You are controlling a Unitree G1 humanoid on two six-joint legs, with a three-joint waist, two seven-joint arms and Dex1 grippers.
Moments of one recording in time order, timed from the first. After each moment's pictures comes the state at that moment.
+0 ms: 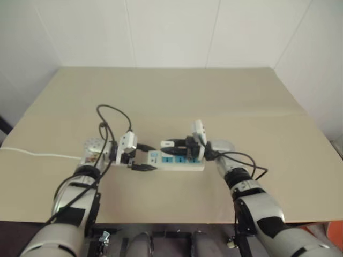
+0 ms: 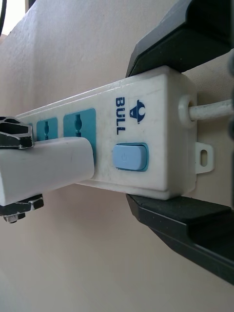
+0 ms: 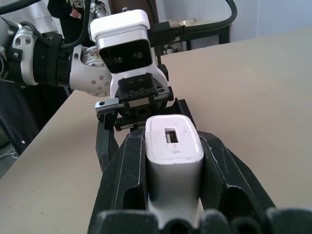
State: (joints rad) left arm -0.89 0.44 -0.08 1.20 -0.14 -0.50 -1.61; right arm -0.88 -0.14 0.03 0.96 0.25 -0.17 1.38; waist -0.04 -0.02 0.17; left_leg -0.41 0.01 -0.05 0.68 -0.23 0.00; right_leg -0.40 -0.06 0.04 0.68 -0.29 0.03
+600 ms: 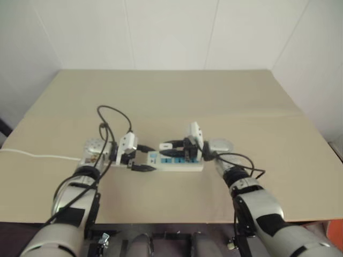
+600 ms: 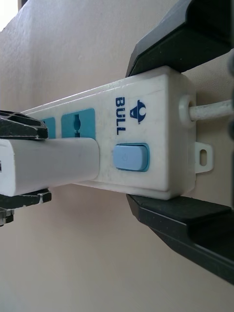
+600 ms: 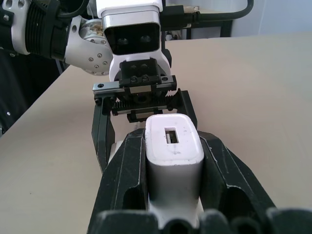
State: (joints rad) left arm -0.89 0.44 -0.08 1.20 -0.12 -0.50 -1.59; right arm -0.91 -0.14 0.08 1.04 0.18 -0.30 1.35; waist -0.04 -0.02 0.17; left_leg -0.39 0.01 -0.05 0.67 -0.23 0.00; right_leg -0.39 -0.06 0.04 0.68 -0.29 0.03
